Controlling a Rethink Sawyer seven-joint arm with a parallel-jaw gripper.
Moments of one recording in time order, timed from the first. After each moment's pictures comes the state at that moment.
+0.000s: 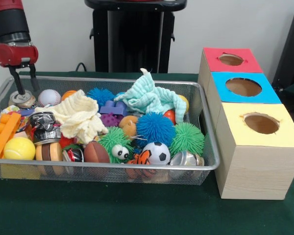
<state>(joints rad) -0.82 -0.67 0.25 1.77 -2.24 -0.39 2.09</state>
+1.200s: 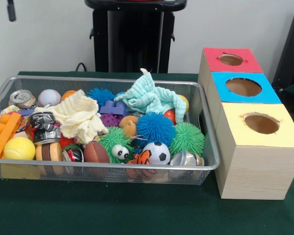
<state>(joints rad) -0.53 -0.93 -0.16 1.70 -2.22 -0.65 2.36</state>
